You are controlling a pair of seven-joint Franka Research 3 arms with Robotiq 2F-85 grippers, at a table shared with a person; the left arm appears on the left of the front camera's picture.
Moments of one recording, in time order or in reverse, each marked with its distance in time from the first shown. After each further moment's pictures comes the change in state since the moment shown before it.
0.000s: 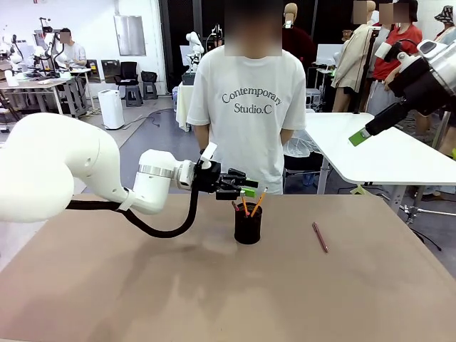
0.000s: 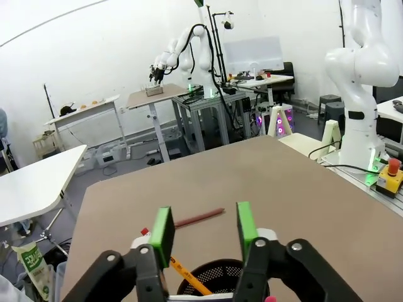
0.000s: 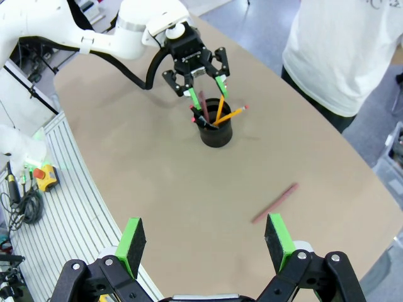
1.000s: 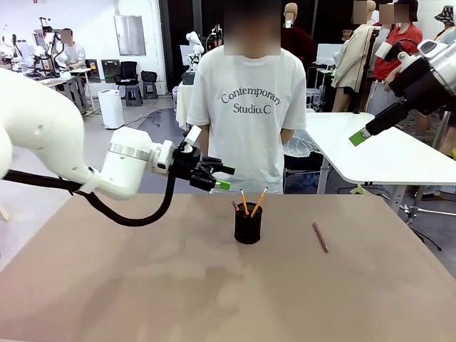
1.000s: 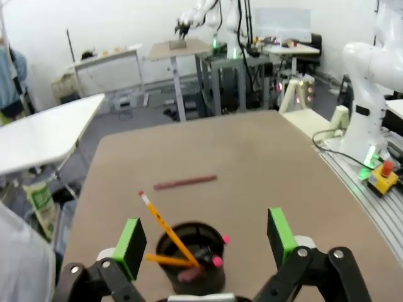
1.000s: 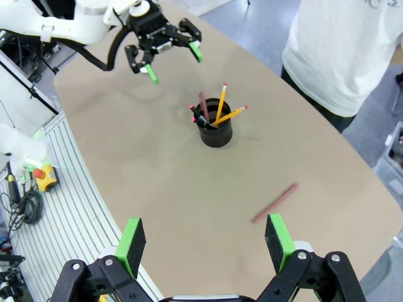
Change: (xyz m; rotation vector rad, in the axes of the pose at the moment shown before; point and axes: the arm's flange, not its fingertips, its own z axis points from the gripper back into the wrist) left arm 0.075 -0.053 0.057 0.129 0.225 0.120; right arm 0.000 0.000 0.000 0.000 0.000 0.000
